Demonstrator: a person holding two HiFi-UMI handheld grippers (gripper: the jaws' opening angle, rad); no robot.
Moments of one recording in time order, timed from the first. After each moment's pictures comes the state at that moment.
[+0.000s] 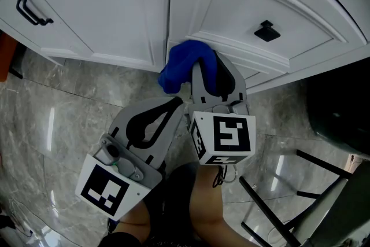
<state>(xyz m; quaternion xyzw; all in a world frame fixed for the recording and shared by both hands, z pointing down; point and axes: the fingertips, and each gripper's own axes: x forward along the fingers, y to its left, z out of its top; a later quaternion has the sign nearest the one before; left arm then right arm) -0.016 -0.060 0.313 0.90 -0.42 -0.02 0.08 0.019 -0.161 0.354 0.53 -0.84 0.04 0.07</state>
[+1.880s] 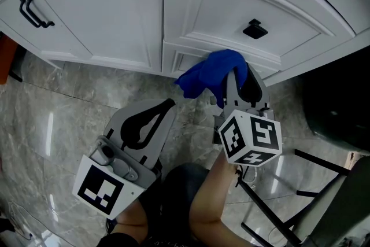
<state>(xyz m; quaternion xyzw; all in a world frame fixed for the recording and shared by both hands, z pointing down) -0.018 -0.051 0.307 0.90 -0.42 -0.02 0.08 0.107 -0.155 0.353 0.60 -0.79 0.09 0.05</state>
